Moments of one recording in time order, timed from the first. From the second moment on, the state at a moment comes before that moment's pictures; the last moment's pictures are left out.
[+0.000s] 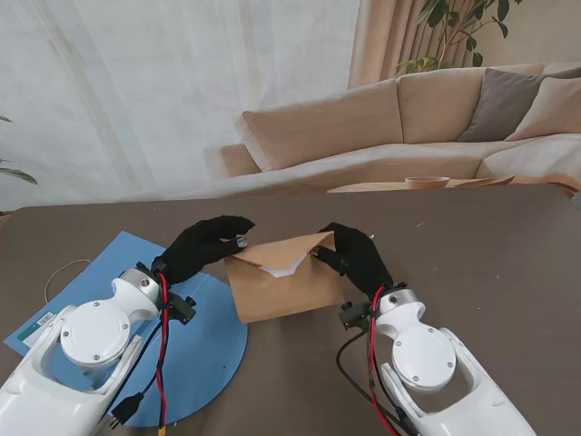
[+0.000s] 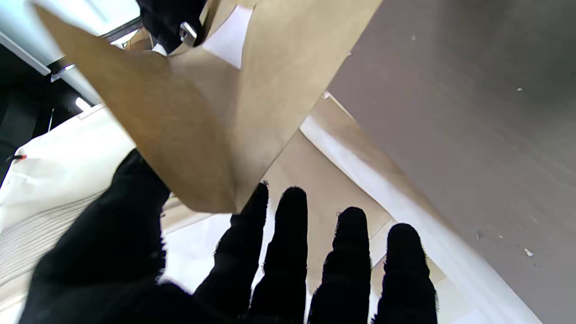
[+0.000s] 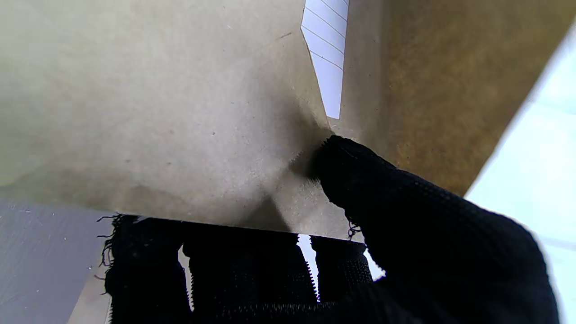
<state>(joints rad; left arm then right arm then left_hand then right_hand) 1.66 -1.11 -1.35 -1.91 0.07 0.04 -0.20 -1.69 -1.19 1.19 -1.82 -0.02 -0.04 -0.16 0.68 -0.30 0.42 -0.11 0.51 0.20 0.32 0.39 0.50 0.22 0.38 0.42 0.34 0.31 0.16 0.71 0.07 0.35 0.30 0.96 0.72 -0.59 1.02 -0.12 0.82 -0.05 1.03 0.52 1.06 0.20 1.01 0.64 1.01 0.24 1.24 0.69 0.53 0.40 1.61 0.95</state>
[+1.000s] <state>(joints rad) 1.66 -1.10 -1.34 -1.89 0.08 -0.03 -0.19 -1.67 -1.19 1.18 -1.81 -0.02 -0.06 -0.15 1.22 -0.34 0.31 -0.09 0.64 0.19 0.85 0.75 0.91 0.30 0.66 0.91 0.67 0.39 0.97 0.88 0.23 0.44 1.21 0.90 0.73 -0.58 1.02 -0.13 0.75 -0.04 0.97 0.35 1.01 0.19 0.82 0.51 0.94 0.24 1.03 0.64 0.41 0.40 1.54 0.93</state>
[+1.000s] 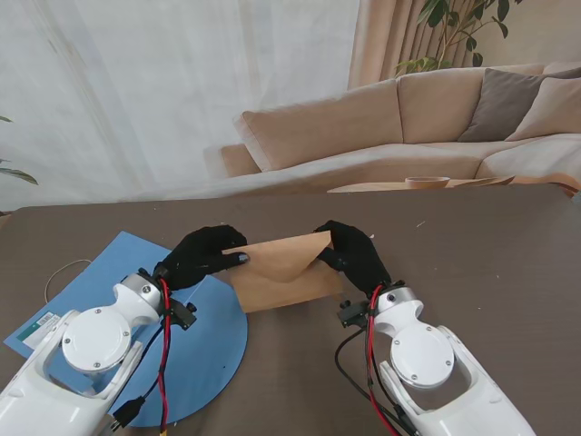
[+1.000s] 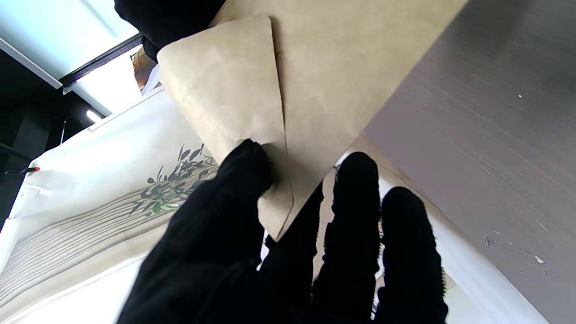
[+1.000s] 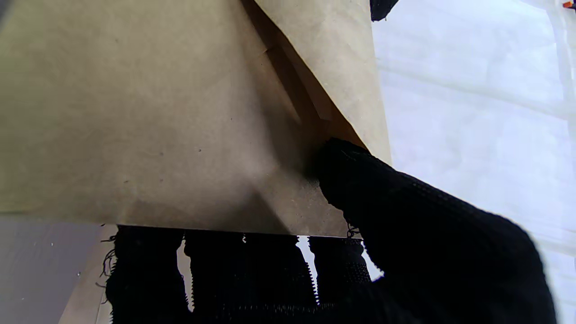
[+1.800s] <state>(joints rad) 1.65 -1.12 -1.31 -1.87 0.11 -0.07 -0.10 -1.69 -1.15 1.24 -1.84 0.09 -0.07 0.01 1.20 -0.35 0.39 -0.12 0.65 0.19 0.81 0.92 0.91 0.31 0.70 0.96 0.72 0.38 1.01 0.95 0.26 0.47 1.24 0.90 0.47 -0.62 0.97 -0.05 0.59 0.00 0.64 0.41 0.68 0.12 0.75 0.44 0.67 0.22 0.83 0.60 0.24 0.34 1.39 0.91</state>
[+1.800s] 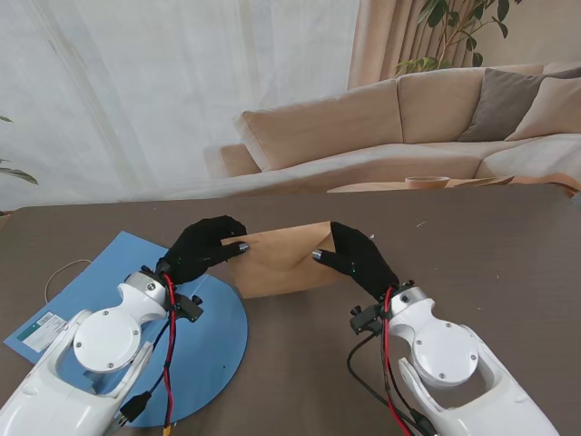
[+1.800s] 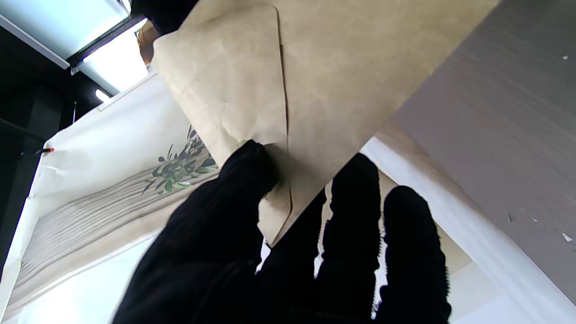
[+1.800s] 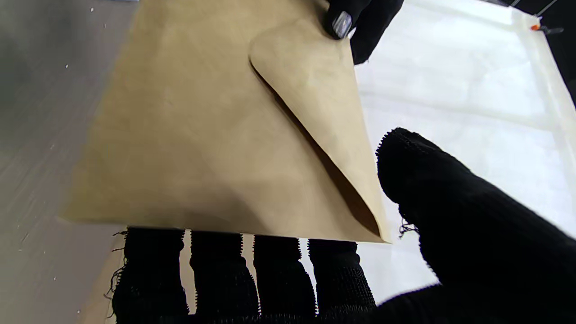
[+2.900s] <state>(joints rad) 1.69 -1.10 -1.36 -1.90 0.15 -0.07 -0.19 -1.67 -1.16 1.23 -1.83 0.03 -0.02 -0.03 0.83 -0.35 0.53 -0.09 0.39 0.22 0.46 0.47 0.43 0.27 0.43 0.48 0.30 0.36 0.52 0.71 0.02 0.38 0.96 0.82 0.74 -0.67 1.07 -0.14 0.86 -0.06 1.00 0.49 1.10 0.19 0.89 0.63 1.05 0.25 1.15 0.66 0.65 0.41 1.65 0.92</state>
